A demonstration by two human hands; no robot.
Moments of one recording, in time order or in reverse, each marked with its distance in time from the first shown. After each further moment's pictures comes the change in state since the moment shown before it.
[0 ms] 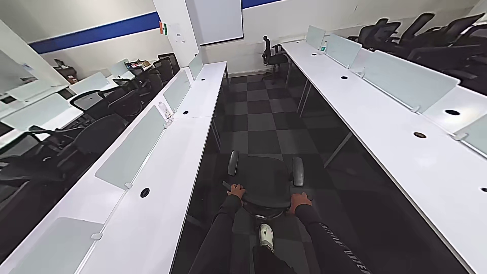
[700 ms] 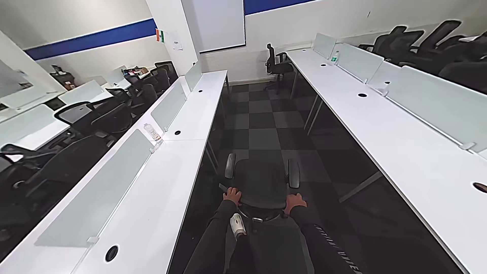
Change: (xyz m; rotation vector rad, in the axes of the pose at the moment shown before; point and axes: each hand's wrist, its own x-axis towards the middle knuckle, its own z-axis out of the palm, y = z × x) left_hand 0.285 0.001 -0.199 0.070 0.051 -0.042; right_hand 0.303 -0.058 -0.206 -0.022 0.034 -0.031
